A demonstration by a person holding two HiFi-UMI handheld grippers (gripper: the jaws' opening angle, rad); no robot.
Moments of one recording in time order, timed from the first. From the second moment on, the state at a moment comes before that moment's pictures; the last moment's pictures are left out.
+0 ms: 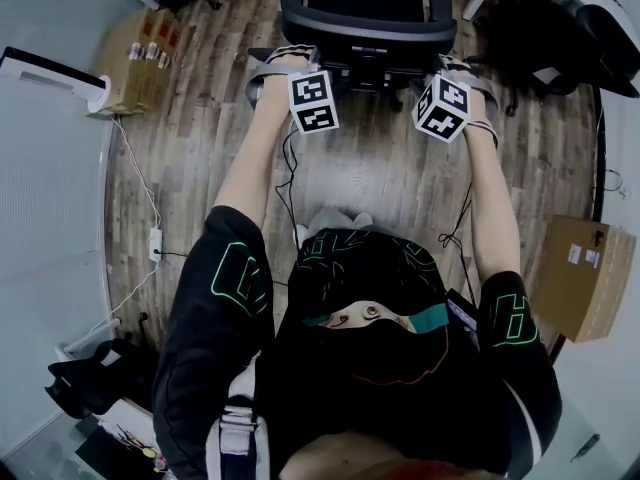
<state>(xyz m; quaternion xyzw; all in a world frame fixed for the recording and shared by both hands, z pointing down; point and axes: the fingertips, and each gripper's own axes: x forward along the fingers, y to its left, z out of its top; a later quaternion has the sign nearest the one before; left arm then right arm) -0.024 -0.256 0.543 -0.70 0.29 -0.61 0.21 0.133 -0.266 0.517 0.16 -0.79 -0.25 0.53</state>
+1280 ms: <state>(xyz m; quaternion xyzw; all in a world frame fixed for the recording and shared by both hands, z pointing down) -0.094 -0.502 0.542 -0.70 0.27 -0.62 0.22 0.064 -0.502 0.515 0.20 -0.79 -0.24 0.53</state>
